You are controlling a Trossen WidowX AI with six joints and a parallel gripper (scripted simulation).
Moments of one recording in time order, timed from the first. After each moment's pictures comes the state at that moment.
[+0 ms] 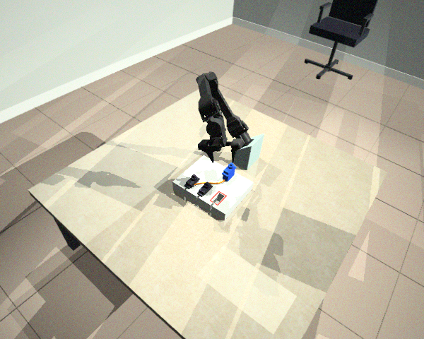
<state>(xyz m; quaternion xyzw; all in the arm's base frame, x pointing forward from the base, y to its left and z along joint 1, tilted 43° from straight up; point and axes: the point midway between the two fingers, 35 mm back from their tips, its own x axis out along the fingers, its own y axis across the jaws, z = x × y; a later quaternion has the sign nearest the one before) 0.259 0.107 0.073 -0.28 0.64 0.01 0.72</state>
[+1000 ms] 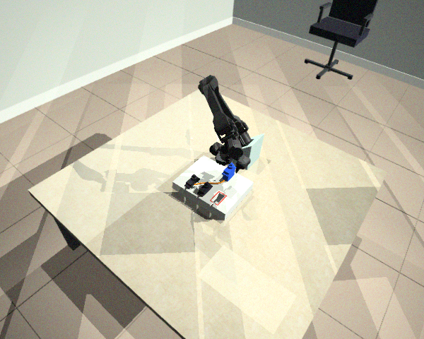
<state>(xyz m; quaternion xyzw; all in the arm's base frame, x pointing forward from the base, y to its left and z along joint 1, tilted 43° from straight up) 0.211 0.059 0.008 -0.27 0.65 -0.24 0.67</state>
